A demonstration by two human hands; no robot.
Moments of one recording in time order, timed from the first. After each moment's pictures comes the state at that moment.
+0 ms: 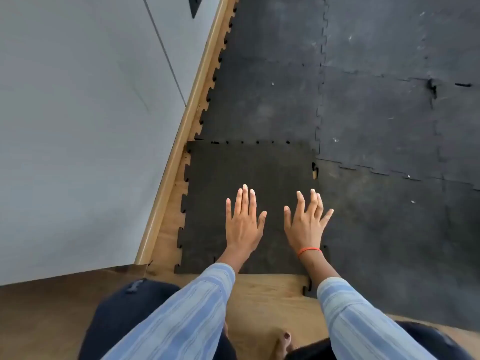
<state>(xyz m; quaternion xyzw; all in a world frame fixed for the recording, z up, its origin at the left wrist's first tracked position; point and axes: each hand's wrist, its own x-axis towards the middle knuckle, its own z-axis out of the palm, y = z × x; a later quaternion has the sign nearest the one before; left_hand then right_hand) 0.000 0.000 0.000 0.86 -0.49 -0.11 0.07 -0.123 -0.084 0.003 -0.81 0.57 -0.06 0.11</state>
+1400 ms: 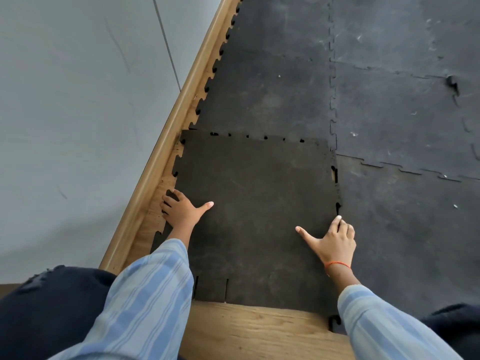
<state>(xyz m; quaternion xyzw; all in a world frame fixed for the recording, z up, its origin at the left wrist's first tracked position) 0.150 0.025 -0.175 0.96 -0.17 -0.24 0.05 -0.170 -0.102 -0.161 -0.73 0.67 0.00 0.12</state>
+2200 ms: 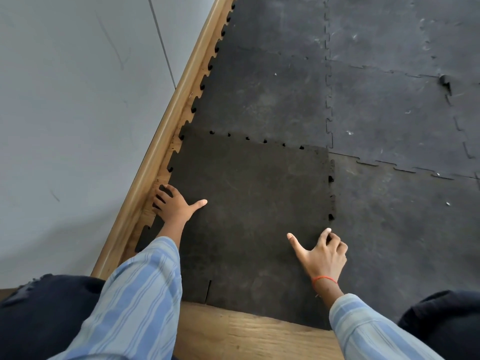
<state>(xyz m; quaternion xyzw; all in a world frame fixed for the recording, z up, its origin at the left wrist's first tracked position) 0.166 0.022 -0.177 0.95 -0.19 -0.25 0.03 -0.164 -0.061 -0.159 -0.70 0.70 0.01 0.13</state>
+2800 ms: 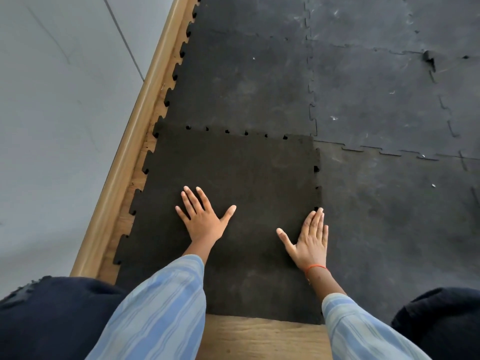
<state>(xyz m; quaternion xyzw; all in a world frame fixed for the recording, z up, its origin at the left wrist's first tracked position) 0.059 -0.016 -0.192 0.92 -0.34 -0.20 0.01 -0.178 -0.084 -0.187 -0.77 0.61 0.08 0.19</state>
